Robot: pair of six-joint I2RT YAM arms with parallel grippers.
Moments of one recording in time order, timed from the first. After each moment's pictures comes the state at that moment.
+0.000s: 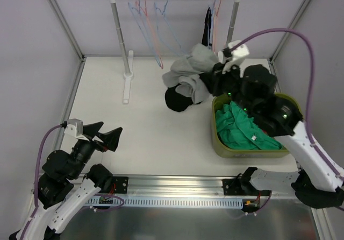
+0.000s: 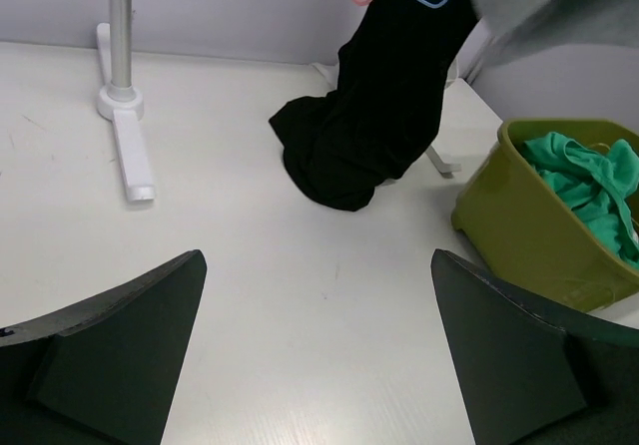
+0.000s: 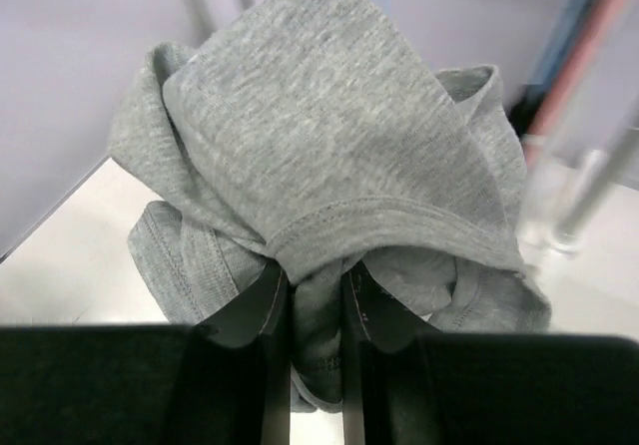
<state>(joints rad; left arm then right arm) -0.65 0.01 0.67 -0.62 -0.26 -0.30 0.90 1.15 1.59 -0.59 0.28 0.14</state>
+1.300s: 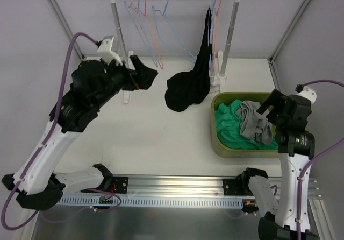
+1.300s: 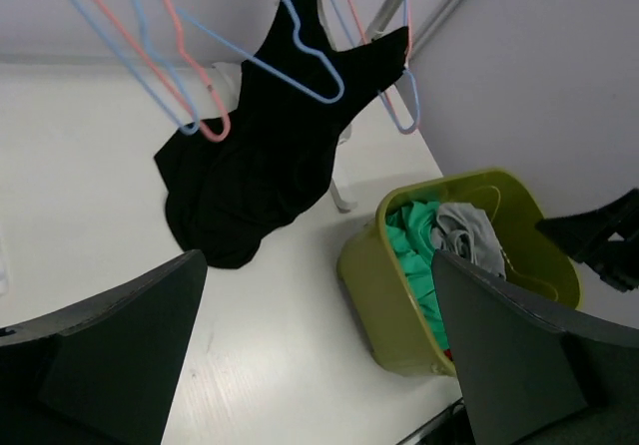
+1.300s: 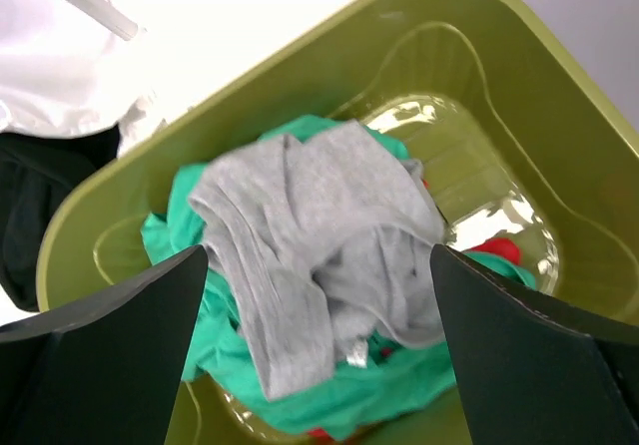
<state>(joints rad) -0.66 0.98 1.47 -0.63 -0.15 -0.49 -0.14 0.77 1.07 -0.83 0.20 0.35</state>
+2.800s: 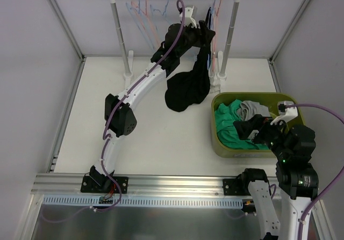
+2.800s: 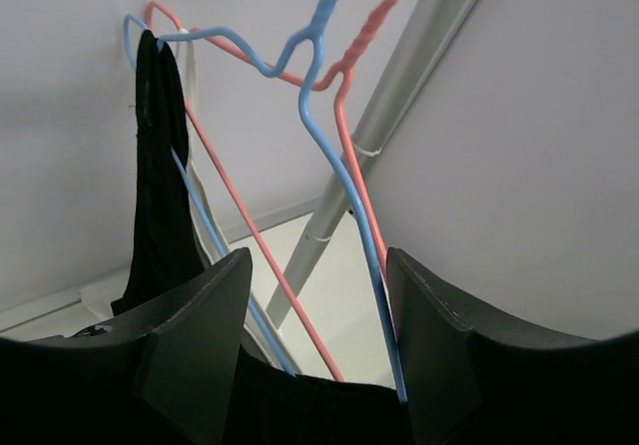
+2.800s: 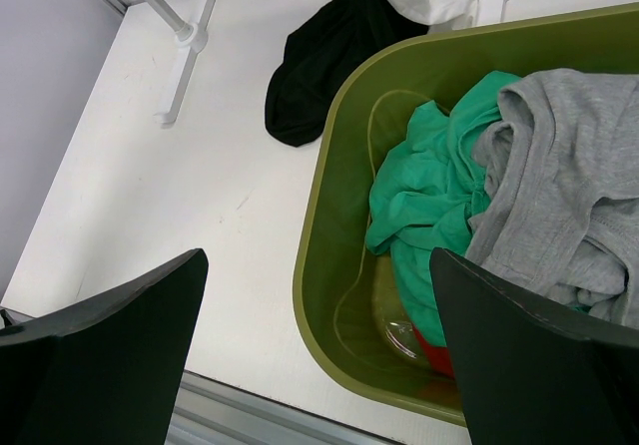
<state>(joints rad) -0.65 2.25 2.34 0.02 0.03 -0.39 -0.03 0.42 1.01 -0.91 -0.38 0.30</state>
